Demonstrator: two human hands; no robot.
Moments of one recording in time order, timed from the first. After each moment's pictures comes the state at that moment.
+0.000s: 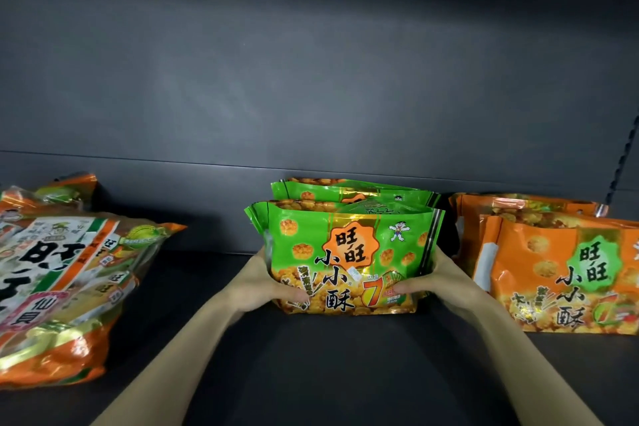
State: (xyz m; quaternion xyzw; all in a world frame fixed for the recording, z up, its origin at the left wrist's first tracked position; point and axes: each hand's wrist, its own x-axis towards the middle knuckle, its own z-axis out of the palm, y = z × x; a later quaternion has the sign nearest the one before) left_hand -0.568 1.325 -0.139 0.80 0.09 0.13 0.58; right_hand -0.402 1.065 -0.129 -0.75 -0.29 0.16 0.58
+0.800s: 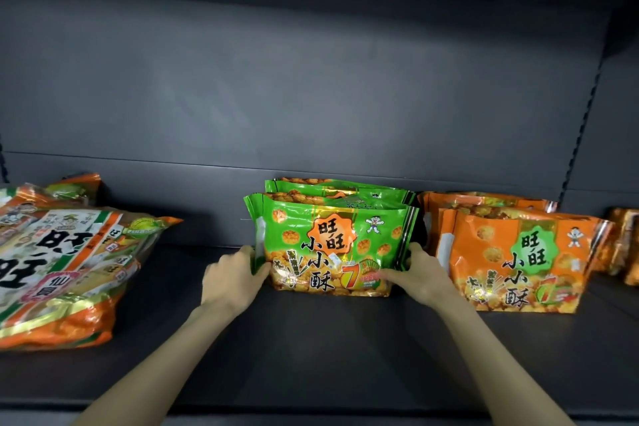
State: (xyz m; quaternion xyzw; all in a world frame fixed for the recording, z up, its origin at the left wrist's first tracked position) left_hand -0.600 1.289 -0.137 0.91 0.29 0.26 0.14; right_hand -0.452 1.041 -0.112 -0.92 -0.23 -0.02 0.32
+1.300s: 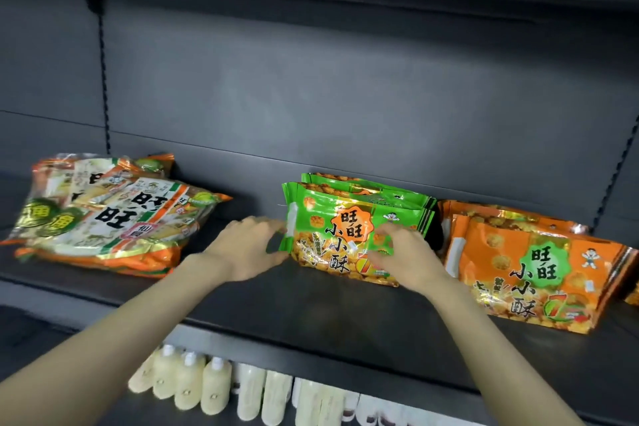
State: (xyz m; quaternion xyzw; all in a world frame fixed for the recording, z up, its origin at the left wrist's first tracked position) left_hand -0.689 1.250 -0.080 0.96 0.17 0.21 0.03; right_hand -0.528 1.046 -0.064 -0.87 -0.42 -0.10 0.24
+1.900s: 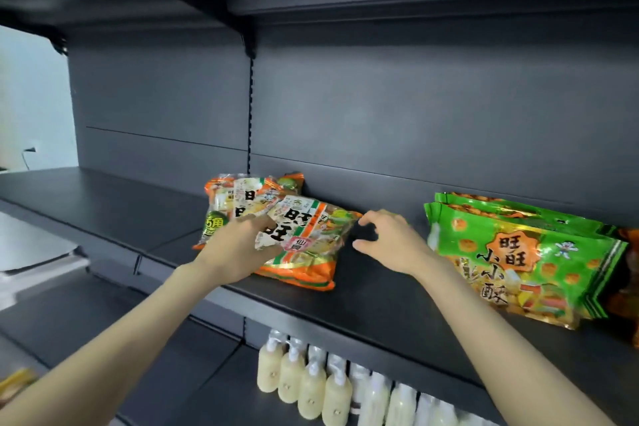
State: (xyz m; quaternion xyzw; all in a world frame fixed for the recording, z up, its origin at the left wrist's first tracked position) left_hand -0.880 1.385 -0.081 0.90 0.32 0.29 0.07; right_hand -0.668 1.247 -0.052 -0.80 -0.55 -0.07 0.24
